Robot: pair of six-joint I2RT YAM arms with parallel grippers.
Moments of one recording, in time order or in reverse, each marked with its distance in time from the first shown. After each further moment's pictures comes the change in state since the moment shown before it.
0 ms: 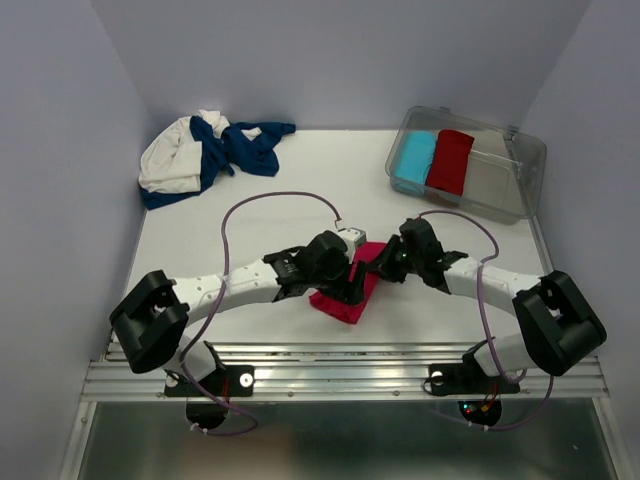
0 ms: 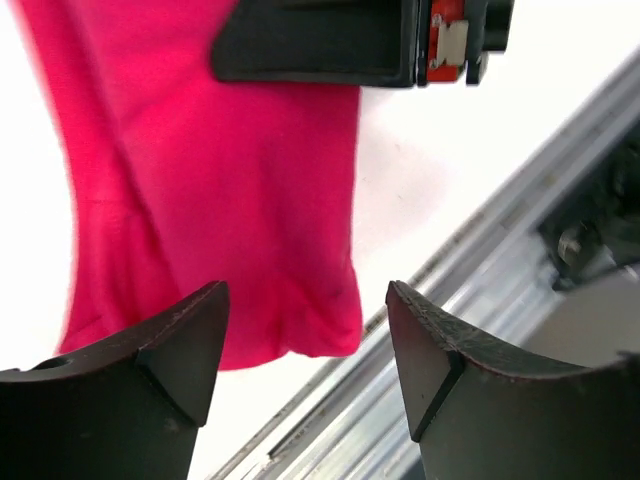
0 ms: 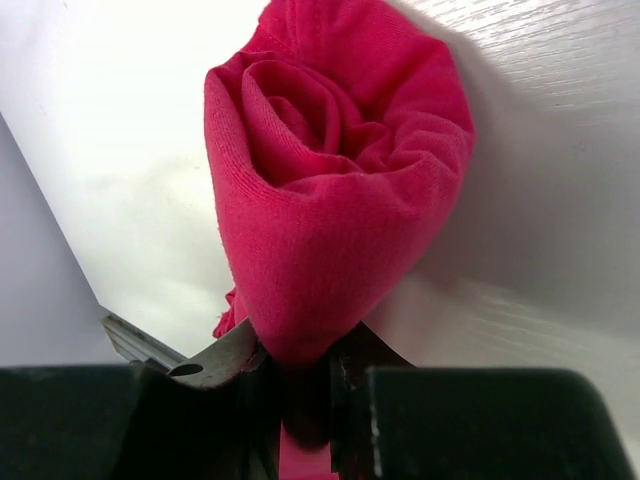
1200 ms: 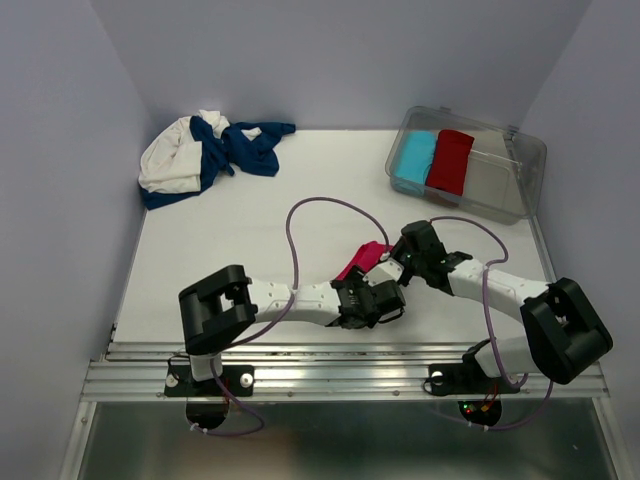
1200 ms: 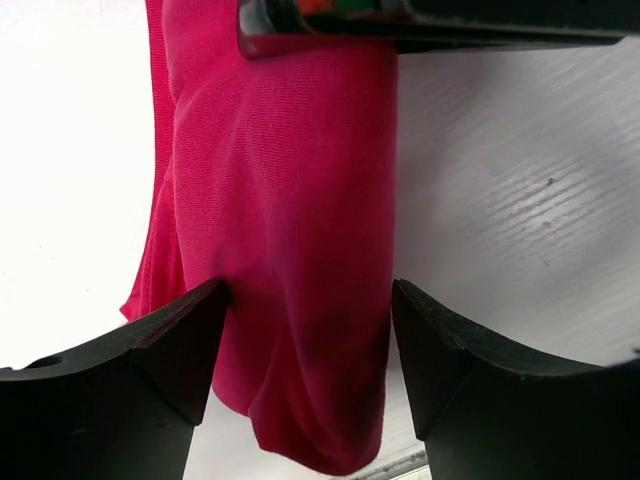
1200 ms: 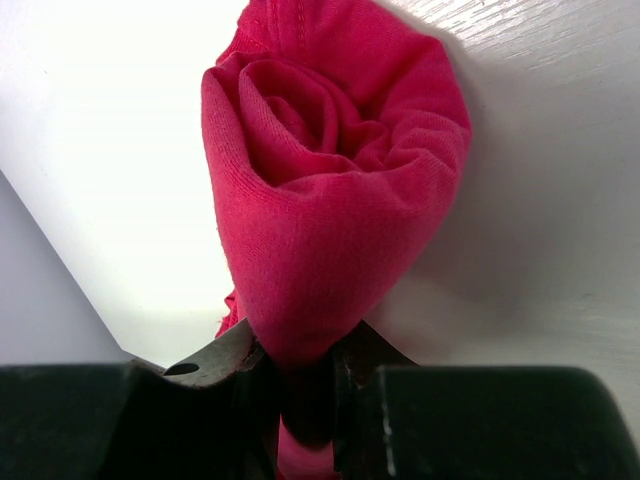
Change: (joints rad) left arm -0.342 0.309 0.267 -0.236 -0.718 0.023; right arm 0.000 -0.061 0.000 -0.119 0.105 0.131
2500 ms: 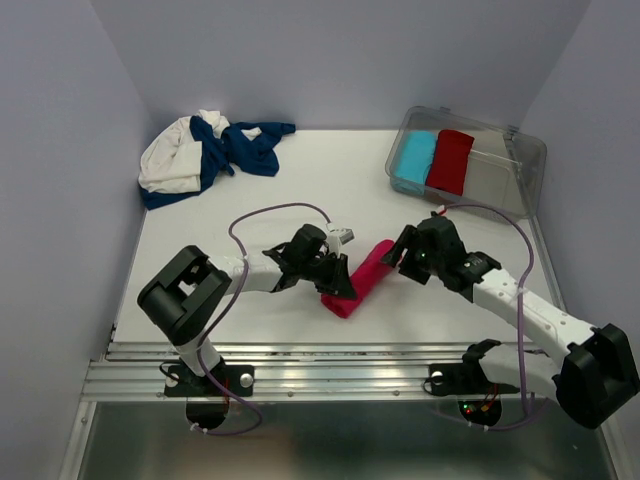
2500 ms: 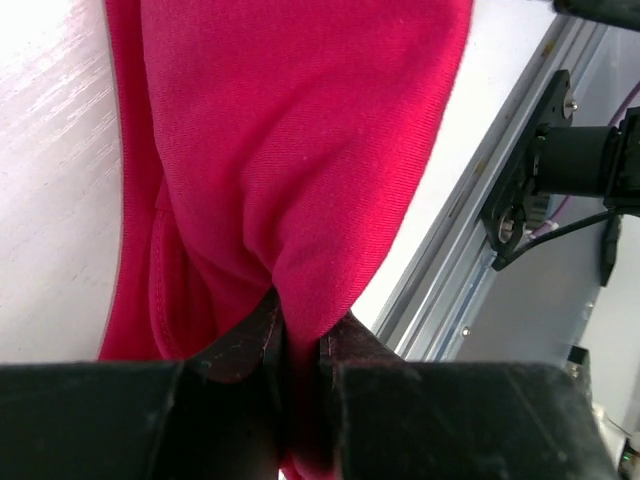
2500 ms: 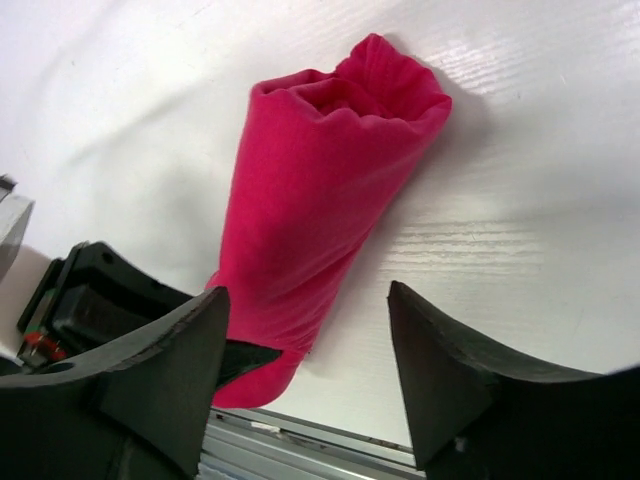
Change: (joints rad) left arm 0.525 -0.136 -0.387 0.587 1.106 -0.057; right arm 0.000 -0.260 0.049 -0.259 0.164 -0.188
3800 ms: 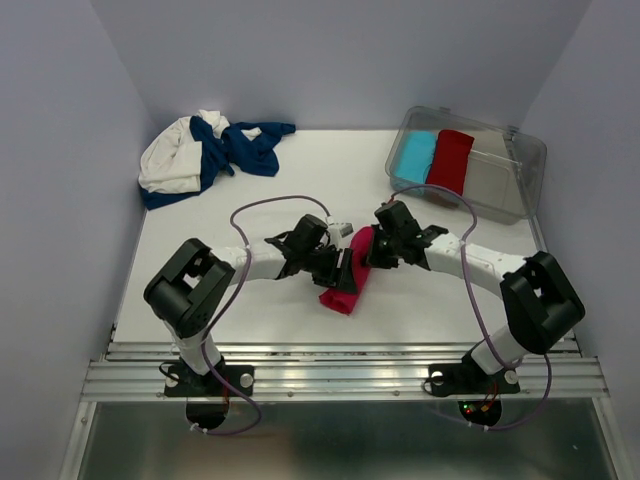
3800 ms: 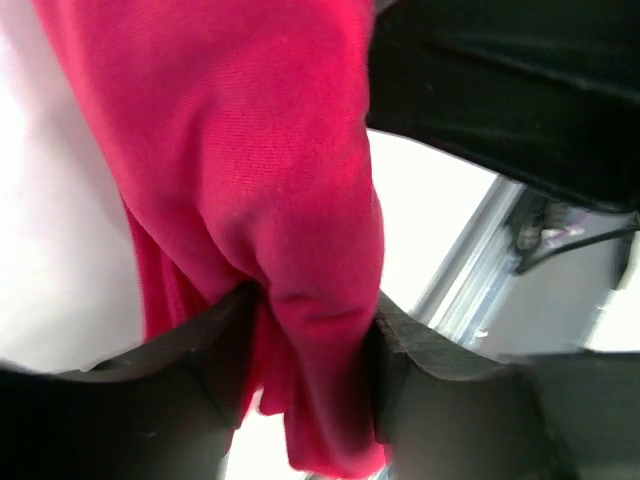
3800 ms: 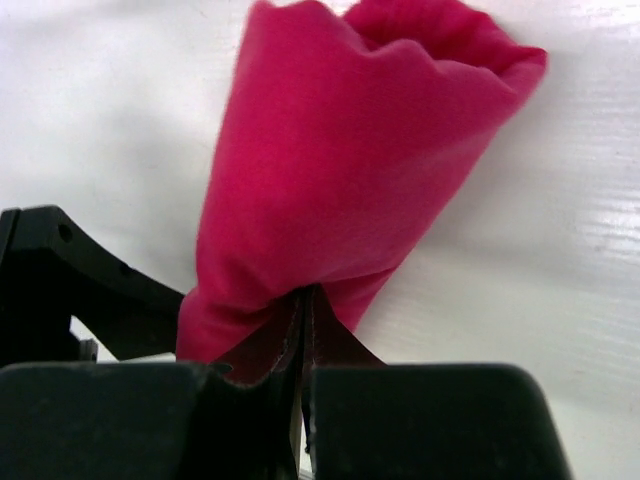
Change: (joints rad) left arm 0.053 0.074 0.106 -0.134 0.029 0.053; right arm 0.080 0.427 0.238 0.053 -0.069 -0.224
